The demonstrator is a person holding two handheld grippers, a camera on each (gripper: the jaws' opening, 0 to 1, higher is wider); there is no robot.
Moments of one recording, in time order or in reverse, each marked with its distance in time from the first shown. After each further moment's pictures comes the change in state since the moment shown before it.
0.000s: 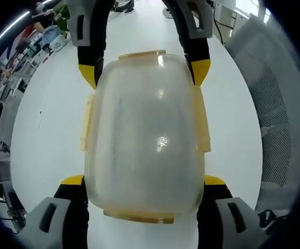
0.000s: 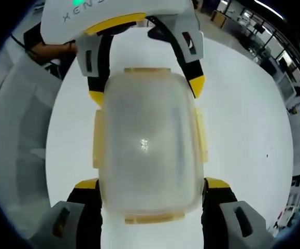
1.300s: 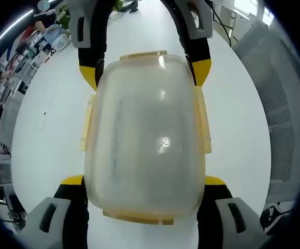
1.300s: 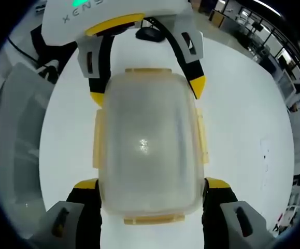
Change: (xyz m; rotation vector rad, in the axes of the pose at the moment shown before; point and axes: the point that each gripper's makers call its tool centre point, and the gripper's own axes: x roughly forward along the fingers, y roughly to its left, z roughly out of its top) left arm 0.007 0.033 0.002 0.008 -0.012 0.003; right arm 0.003 -0.032 -0.001 0.008 -0.006 0.014
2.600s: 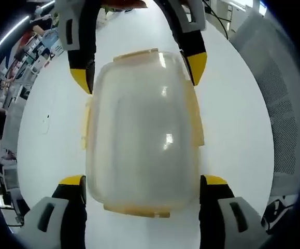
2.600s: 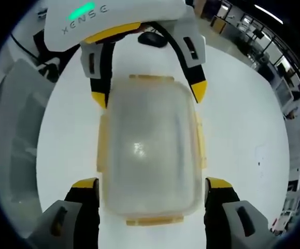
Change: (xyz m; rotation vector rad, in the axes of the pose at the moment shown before) left arm -0.008 0.001 -0.004 0.050 0.022 0.038; right arm -0.006 -0.001 0.010 -0.042 -0.032 -0.045
